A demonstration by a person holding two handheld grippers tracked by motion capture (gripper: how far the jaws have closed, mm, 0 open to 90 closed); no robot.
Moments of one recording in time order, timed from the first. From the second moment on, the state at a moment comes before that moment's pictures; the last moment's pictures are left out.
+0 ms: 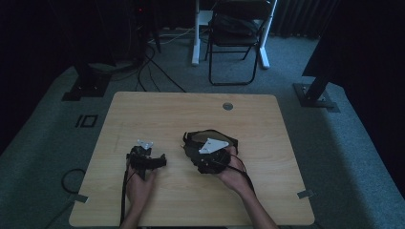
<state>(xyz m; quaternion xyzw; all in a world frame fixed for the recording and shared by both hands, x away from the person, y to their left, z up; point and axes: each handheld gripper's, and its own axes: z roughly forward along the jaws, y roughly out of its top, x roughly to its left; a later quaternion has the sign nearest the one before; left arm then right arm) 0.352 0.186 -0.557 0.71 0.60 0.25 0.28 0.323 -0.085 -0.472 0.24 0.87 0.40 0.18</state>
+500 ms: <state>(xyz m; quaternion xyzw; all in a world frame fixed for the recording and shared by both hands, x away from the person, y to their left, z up) 0.351 0.186 -0.557 0.71 0.60 0.25 0.28 0.326 -0.091 -0.465 0.24 0.86 0.41 0.19</state>
